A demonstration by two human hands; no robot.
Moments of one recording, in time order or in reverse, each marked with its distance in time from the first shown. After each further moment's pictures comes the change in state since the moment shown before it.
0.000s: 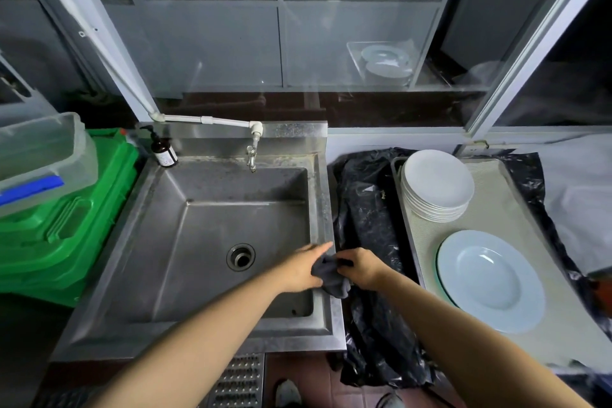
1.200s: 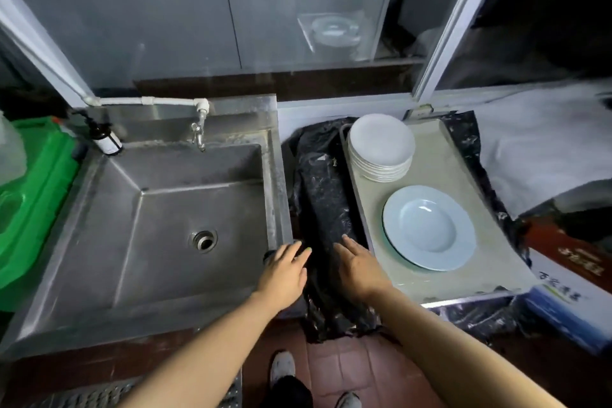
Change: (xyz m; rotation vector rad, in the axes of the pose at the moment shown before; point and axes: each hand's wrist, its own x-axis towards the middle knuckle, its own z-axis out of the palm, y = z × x) left_hand -0.021 0.033 0.133 0.382 0.286 0.126; right_hand -0.122 0.086 0.037 -0.276 0.242 0.118
